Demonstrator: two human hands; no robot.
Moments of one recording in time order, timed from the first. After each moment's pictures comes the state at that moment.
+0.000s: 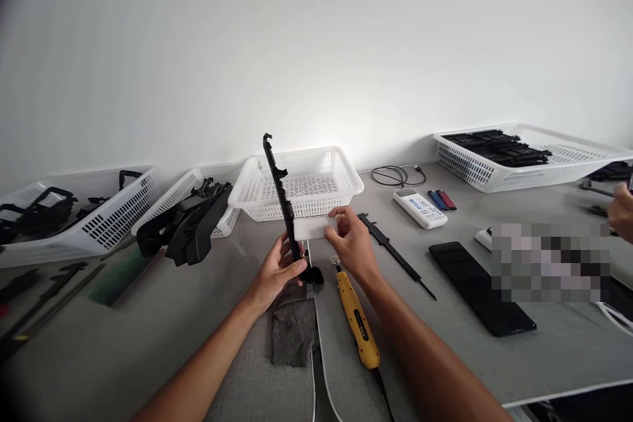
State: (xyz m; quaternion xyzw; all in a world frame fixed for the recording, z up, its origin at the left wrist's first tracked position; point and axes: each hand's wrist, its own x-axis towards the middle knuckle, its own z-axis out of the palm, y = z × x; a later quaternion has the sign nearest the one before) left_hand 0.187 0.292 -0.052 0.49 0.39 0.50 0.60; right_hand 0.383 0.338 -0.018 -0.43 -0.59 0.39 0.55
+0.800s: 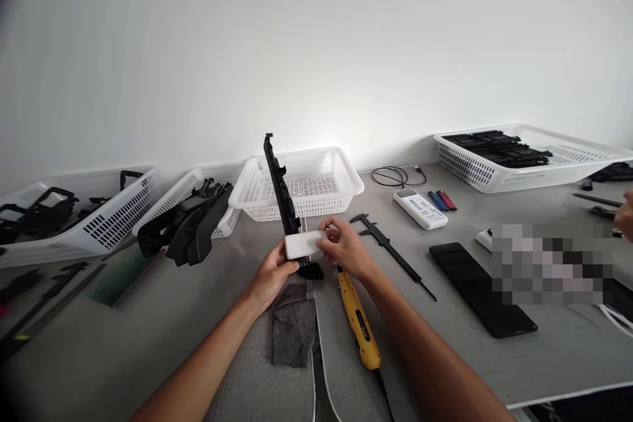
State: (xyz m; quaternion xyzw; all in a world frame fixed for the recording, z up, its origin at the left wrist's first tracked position) left_hand 0.187 0.296 -0.053 0.43 0.38 0.54 0.62; right_hand 0.386 0.347 -0.035 -0.38 -0.58 0.59 0.42
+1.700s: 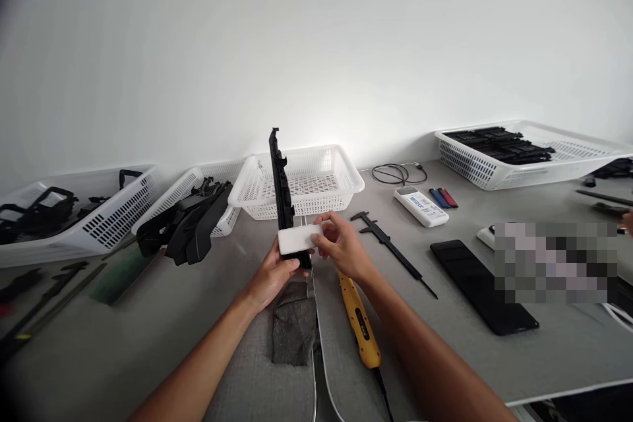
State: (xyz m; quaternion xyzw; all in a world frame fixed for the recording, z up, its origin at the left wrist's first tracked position) left_hand 0.181 0.291 -0.045 0.46 0.34 0.50 0.66; right_hand 0.385 0.339 -0.020 -0.32 -0.58 0.57 0.48
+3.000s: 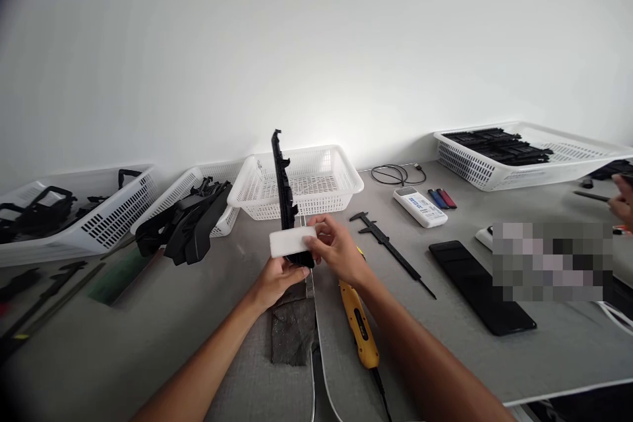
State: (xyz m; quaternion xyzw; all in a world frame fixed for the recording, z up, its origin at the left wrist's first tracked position) left_hand 0.184 0.292 -0.064 0.51 0.37 0.49 0.60; right_hand 0.373 0.330 -0.014 -0.31 -0.59 0.58 0.46
